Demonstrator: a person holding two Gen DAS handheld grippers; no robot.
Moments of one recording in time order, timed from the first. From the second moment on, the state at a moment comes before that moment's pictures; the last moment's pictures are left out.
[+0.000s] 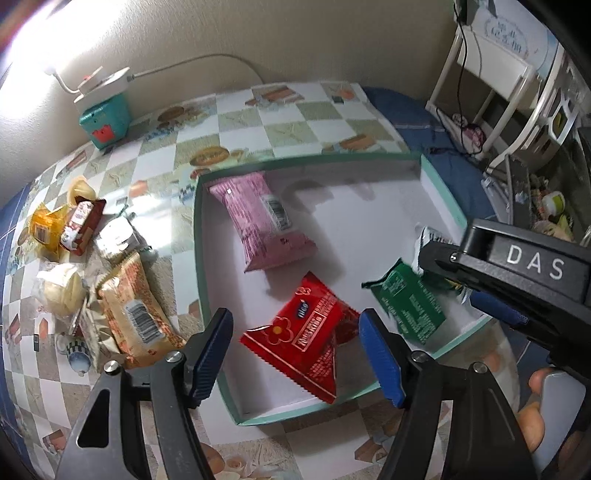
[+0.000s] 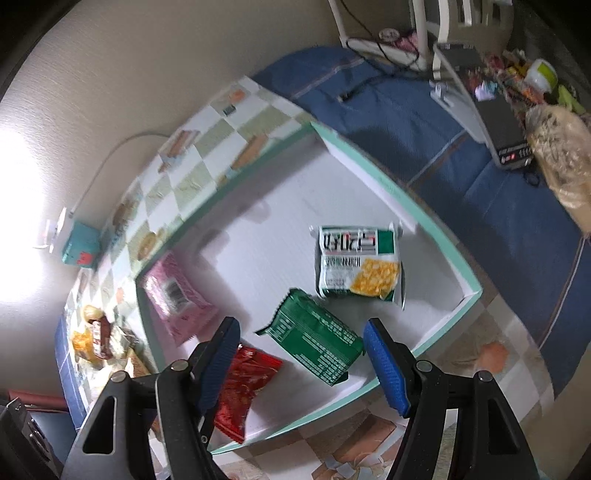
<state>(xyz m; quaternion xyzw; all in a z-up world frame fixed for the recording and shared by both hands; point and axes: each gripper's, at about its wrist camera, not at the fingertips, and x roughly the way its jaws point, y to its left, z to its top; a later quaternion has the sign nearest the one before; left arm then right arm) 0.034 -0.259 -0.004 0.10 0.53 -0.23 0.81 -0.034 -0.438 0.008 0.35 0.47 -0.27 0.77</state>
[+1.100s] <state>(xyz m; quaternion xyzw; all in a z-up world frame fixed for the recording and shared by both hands) 0.100 -0.018 0.015 -0.12 0.52 0.08 0.84 -0.001 -0.368 0.016 0.23 0.50 -0.22 0.80</state>
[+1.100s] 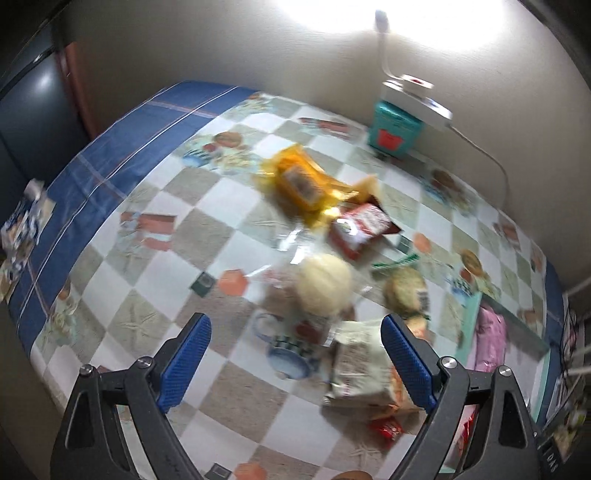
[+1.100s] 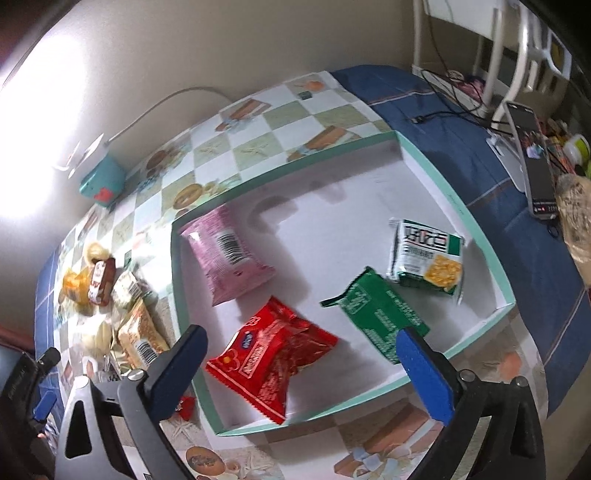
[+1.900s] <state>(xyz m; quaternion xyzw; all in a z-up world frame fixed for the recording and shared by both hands) 0.106 0.080 0.005 -0.20 0.52 0.12 0.82 0.045 -0.261 0.004 0.15 0.53 -0.14 0.82</state>
